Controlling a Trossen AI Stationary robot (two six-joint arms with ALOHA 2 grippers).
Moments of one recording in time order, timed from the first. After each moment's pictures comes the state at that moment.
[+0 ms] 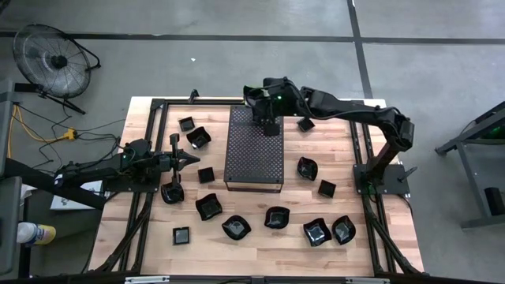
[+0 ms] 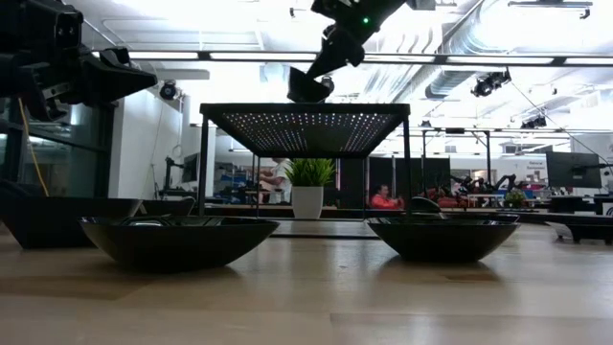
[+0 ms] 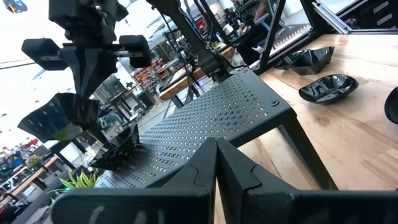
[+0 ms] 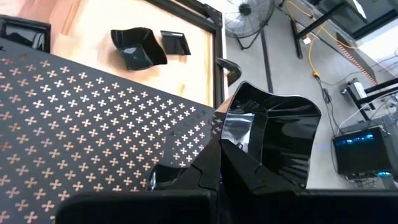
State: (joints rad) left arm 0.20 0.01 0.02 0.02 0.19 0.60; right arm -0.33 1.69 1.58 -0.48 0.10 -0.61
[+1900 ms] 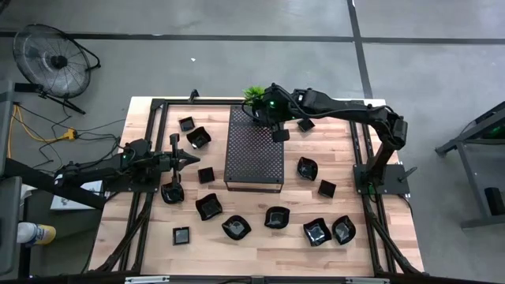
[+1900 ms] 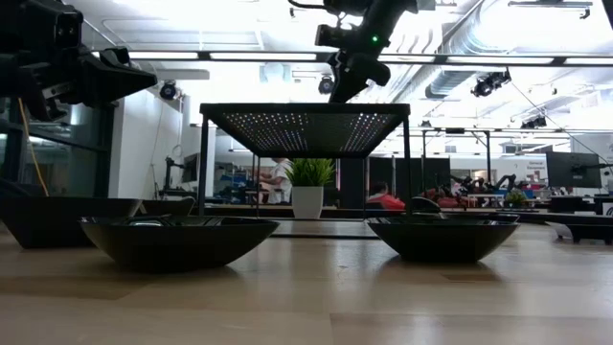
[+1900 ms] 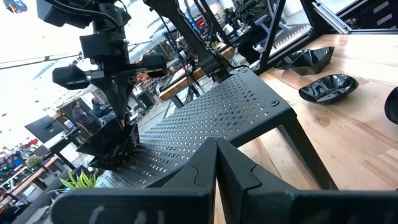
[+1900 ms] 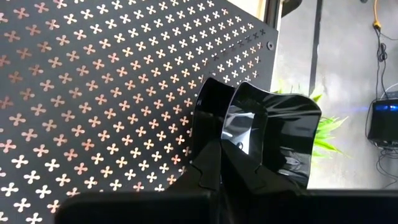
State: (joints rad) left arm 0.20 0.01 0.02 0.02 0.19 0.60; right arm -0.34 1.76 1.62 -0.78 0.14 -0.65
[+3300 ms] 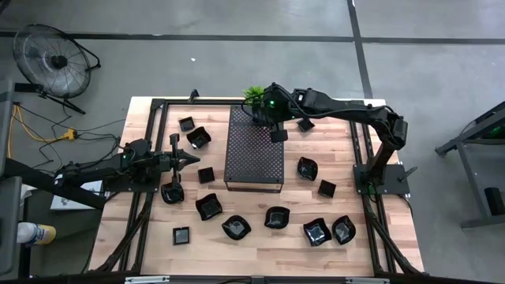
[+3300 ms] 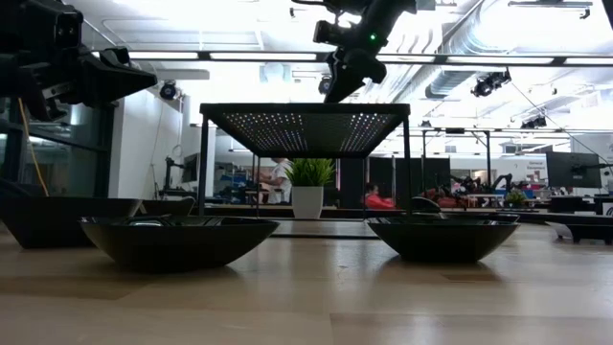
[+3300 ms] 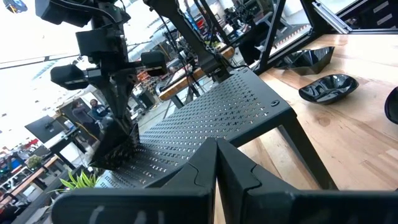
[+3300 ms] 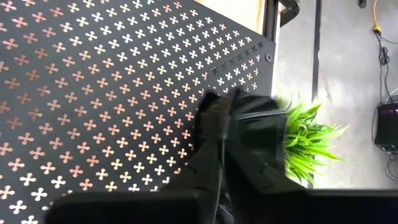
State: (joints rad) left arm 0.20 0.01 0.02 0.02 0.19 0.60; right arm -0.34 1.76 1.62 -0.75 0.11 -0.63
